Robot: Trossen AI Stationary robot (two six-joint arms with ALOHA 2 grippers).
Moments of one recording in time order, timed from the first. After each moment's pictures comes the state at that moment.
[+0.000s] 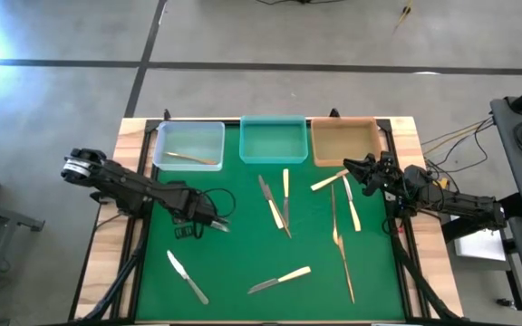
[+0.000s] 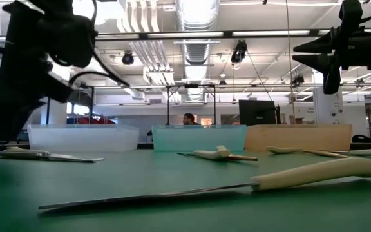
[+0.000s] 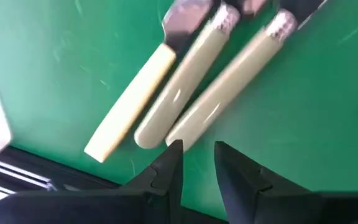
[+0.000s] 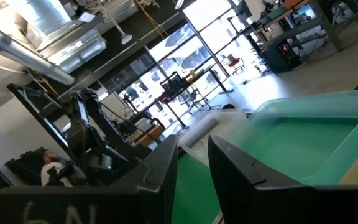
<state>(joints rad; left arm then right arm) -0.21 1.48 0.79 -1.16 -0.11 -0.46 -0.23 0.07 0.01 0.21 0.16 0.62</state>
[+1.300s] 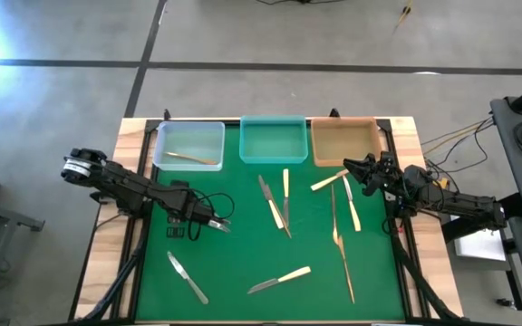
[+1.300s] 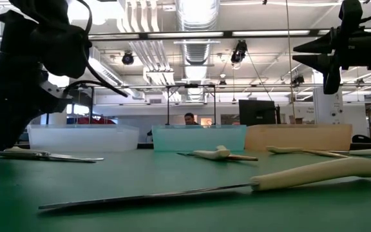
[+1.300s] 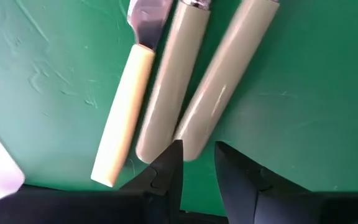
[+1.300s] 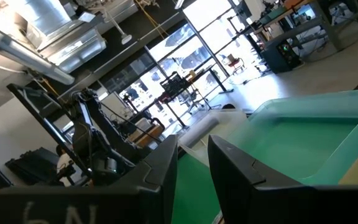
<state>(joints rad) -0.21 1.47 0.72 -1.09 -0.12 -0.22 -0.23 0.08 0.01 0.21 0.16 0.62</state>
